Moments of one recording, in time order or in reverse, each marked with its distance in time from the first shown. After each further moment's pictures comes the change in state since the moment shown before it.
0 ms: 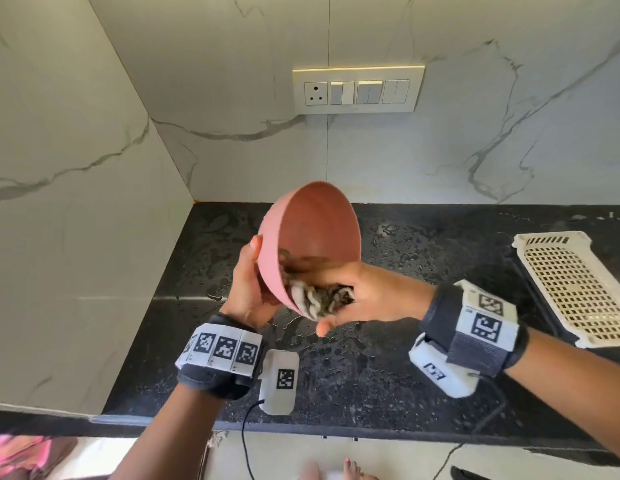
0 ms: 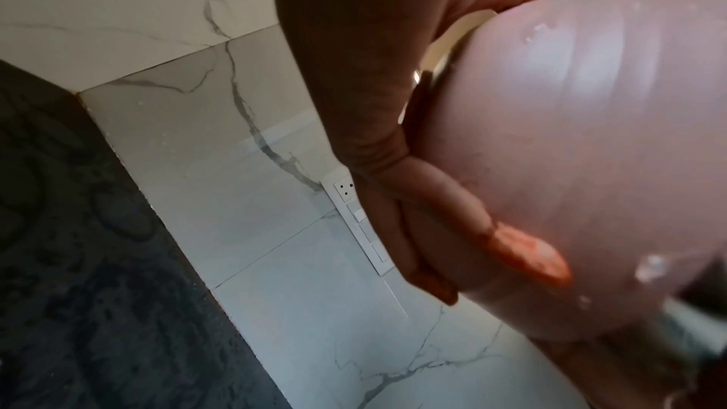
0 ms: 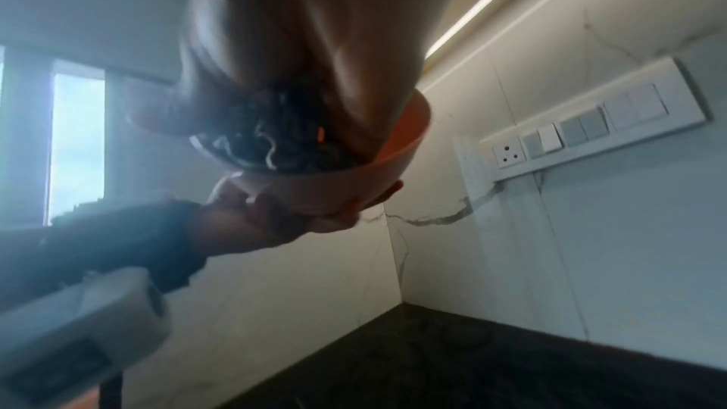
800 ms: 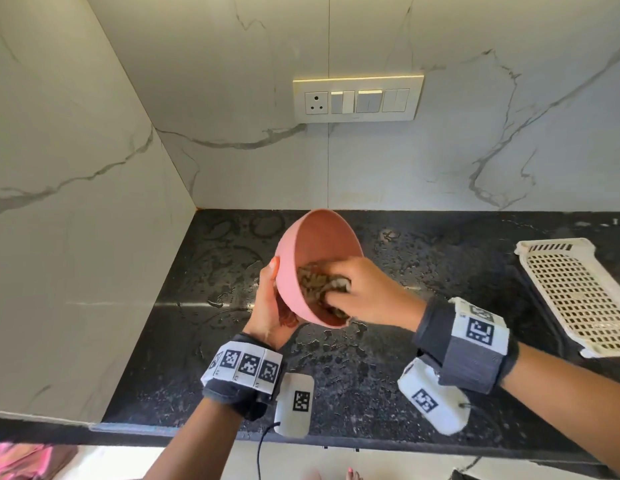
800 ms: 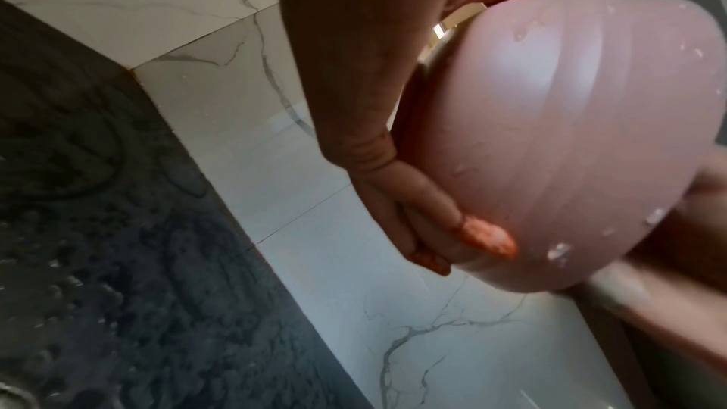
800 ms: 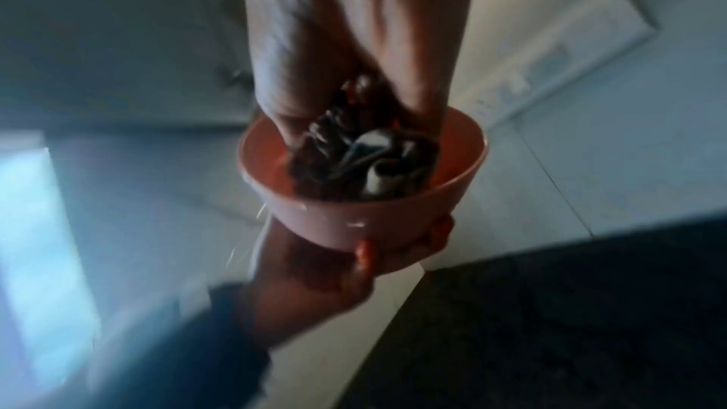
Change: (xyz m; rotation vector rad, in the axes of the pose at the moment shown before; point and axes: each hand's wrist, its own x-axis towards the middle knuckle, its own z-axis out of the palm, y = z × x) left_hand 0.001 -0.031 0.008 -0.062 0.001 -0.056; right_hand 0.003 0.000 0.006 -0.039 0.313 0.270
